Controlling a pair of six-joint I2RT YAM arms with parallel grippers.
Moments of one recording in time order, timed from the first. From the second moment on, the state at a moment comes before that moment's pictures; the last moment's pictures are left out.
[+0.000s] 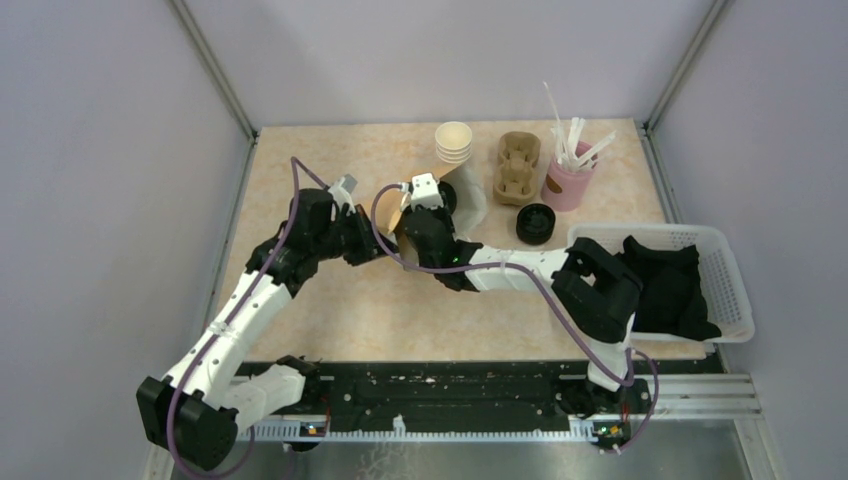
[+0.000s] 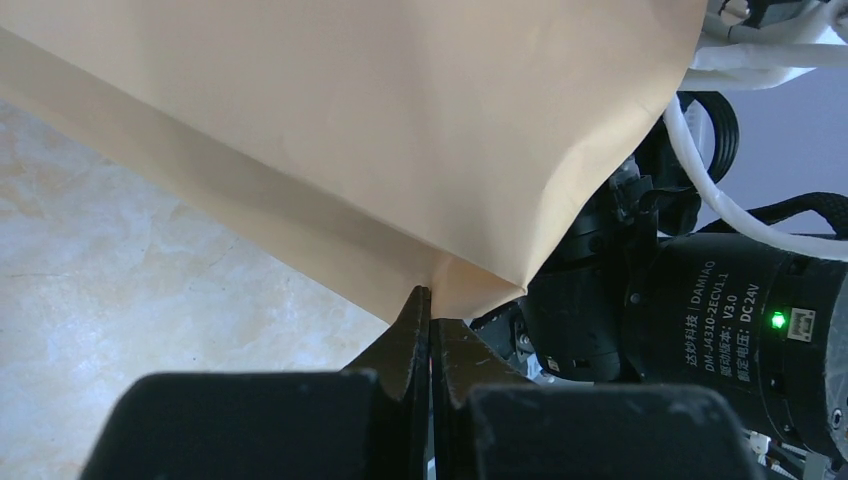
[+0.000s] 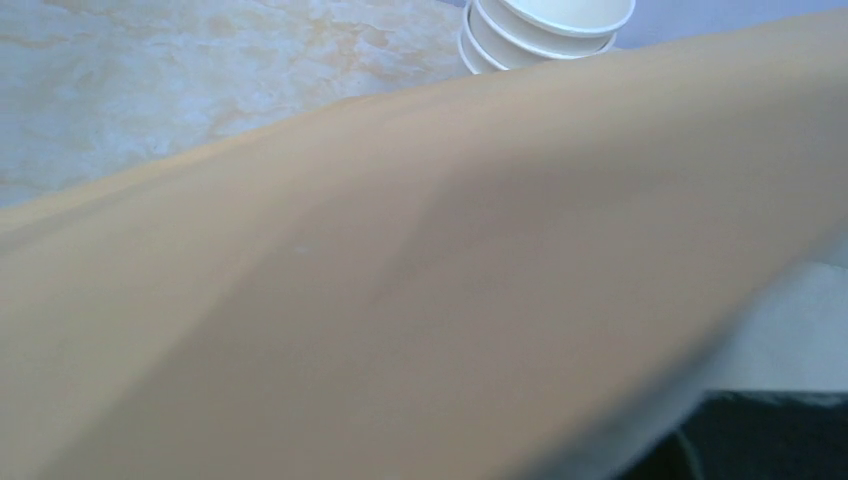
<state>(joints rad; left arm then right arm) -0.39 1.02 0.95 -0.53 0.41 -0.73 1.02 1.87 1.21 0.35 0.92 0.06</state>
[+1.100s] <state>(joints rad) -0.37 1.03 1.03 -0.67 0.46 -0.82 1.08 1.79 1.20 0.17 0.89 -0.02</state>
